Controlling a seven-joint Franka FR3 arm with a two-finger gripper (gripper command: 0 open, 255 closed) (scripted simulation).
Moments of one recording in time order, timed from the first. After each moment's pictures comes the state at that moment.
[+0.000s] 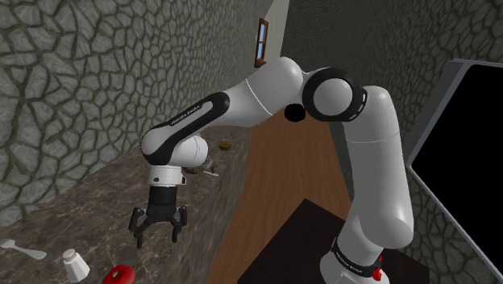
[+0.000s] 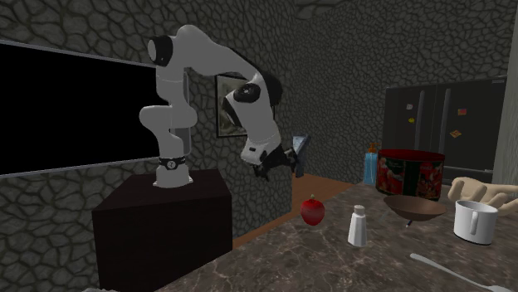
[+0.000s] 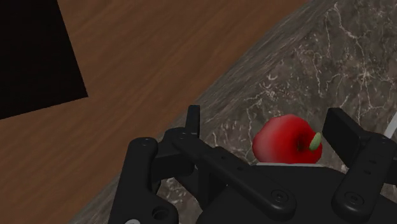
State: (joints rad) arm 0.19 0.48 0.31 -1.90 0.61 2.06 0.37
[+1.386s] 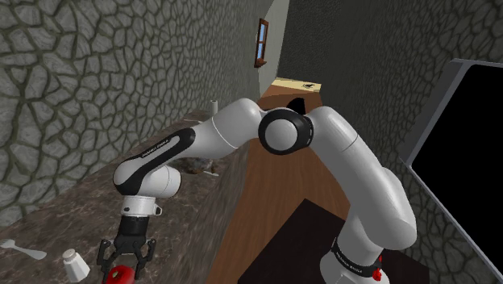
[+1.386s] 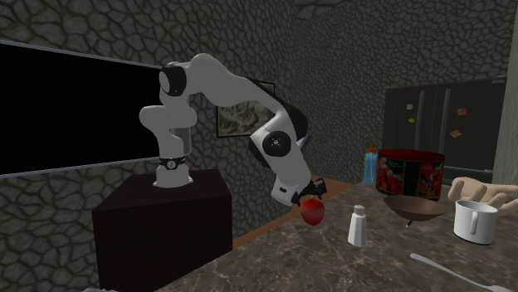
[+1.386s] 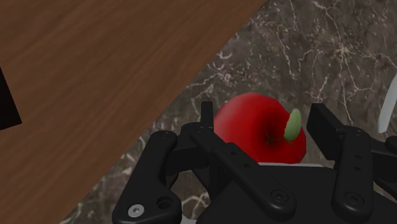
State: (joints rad) arm 0.27 0.89 0.34 -1.52 0.67 2.09 0.42
